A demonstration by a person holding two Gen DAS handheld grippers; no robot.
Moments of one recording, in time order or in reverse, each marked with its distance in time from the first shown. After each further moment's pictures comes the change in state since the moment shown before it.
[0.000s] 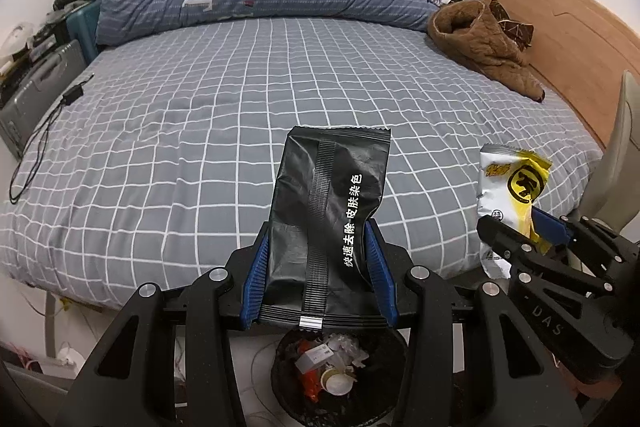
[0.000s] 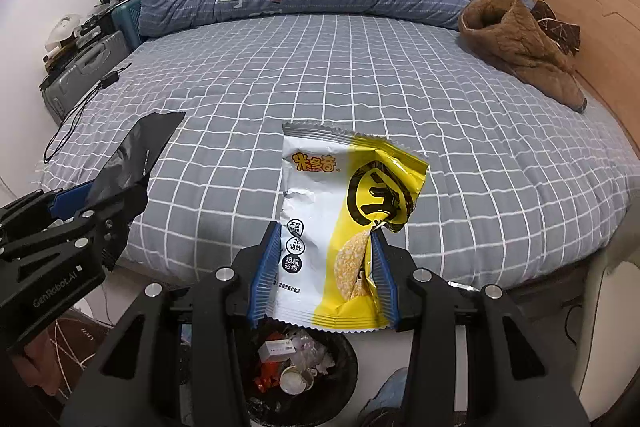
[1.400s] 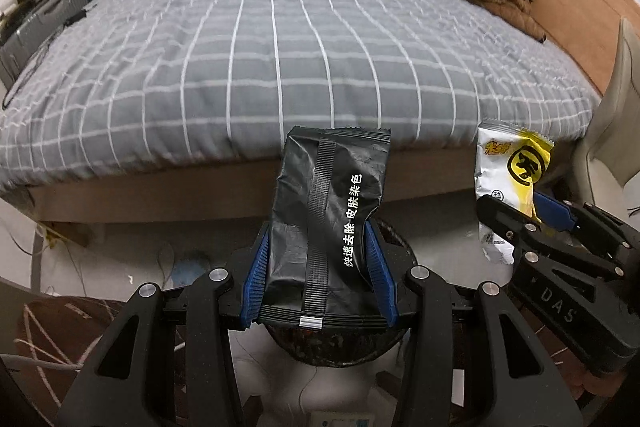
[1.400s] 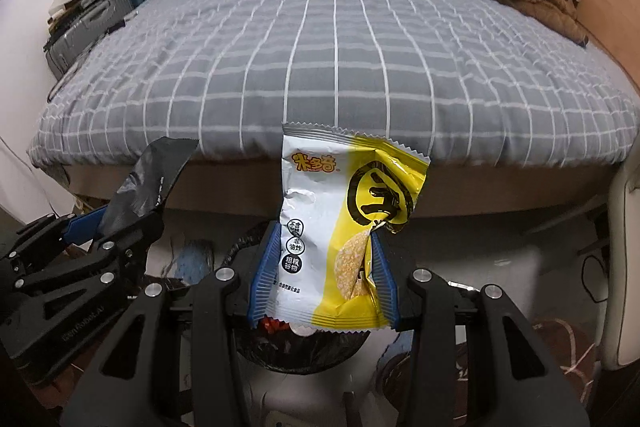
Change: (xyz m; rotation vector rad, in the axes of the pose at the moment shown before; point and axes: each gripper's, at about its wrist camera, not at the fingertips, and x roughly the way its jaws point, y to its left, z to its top) left arm 0.025 0.001 -0.152 -0.033 0.157 -0.009; right arm 0.016 0.017 -0.141 0.018 0.130 0.018
